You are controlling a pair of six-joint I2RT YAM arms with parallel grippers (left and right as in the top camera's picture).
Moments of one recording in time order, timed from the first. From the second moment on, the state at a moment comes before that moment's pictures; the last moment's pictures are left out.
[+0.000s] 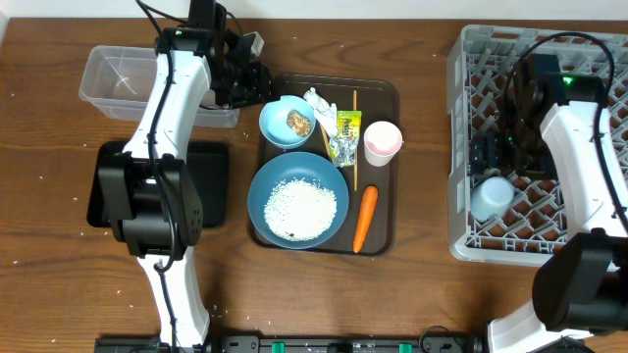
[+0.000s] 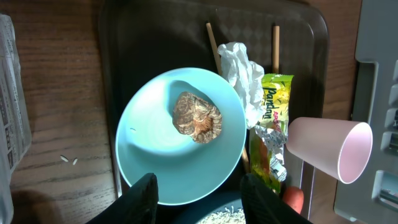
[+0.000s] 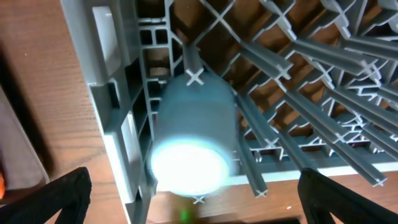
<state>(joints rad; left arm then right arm) -0.07 2.16 1.94 -1.07 0.50 -0.09 -0.07 1.76 1.54 -1.36 0.10 0.07</state>
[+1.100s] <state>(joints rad) -0.60 2.21 1.96 -0.91 0.07 0.01 -0.07 1.76 1.73 -1.40 0.01 0.07</state>
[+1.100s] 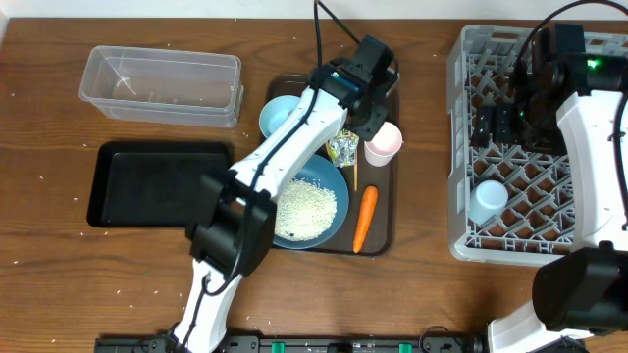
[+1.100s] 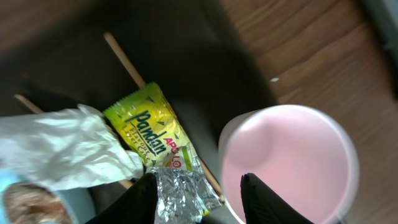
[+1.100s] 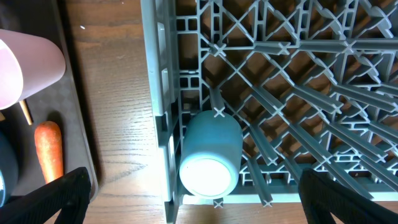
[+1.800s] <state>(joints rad) -0.60 2.30 1.97 -0.93 0.15 0.00 -0.07 1.76 1.73 -1.40 0.00 0.07</state>
